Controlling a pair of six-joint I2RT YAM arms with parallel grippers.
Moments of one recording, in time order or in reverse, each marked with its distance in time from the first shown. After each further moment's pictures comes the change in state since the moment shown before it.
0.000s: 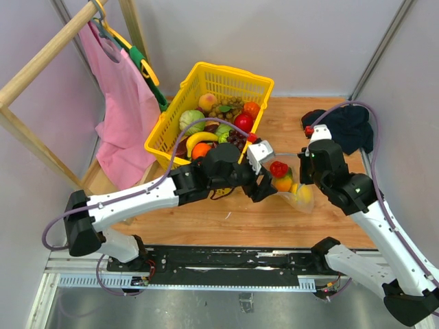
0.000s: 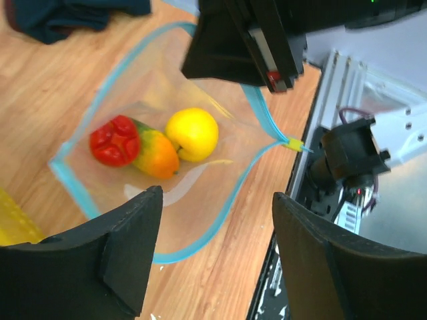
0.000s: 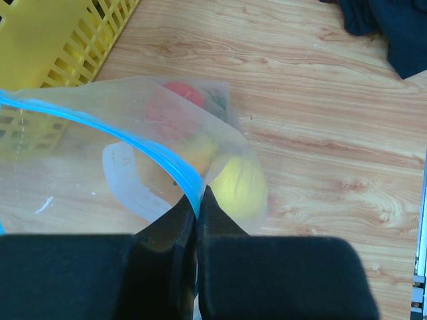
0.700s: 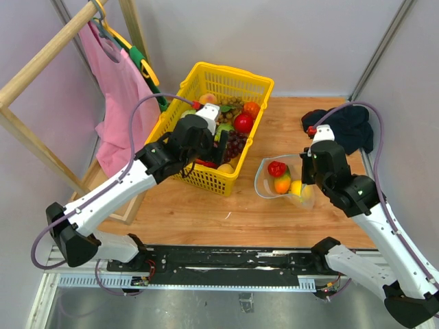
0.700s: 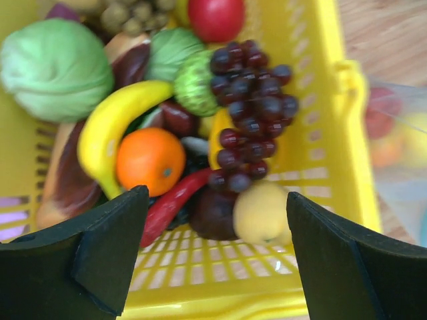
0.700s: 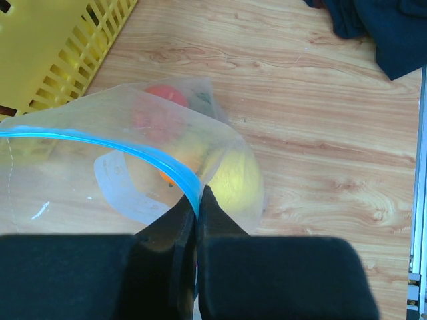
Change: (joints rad) left arm 0.281 -0.113 0.111 -0.438 -0.441 -0.108; right arm 0.000 -0.019 0.000 -0.001 0.025 -0.001
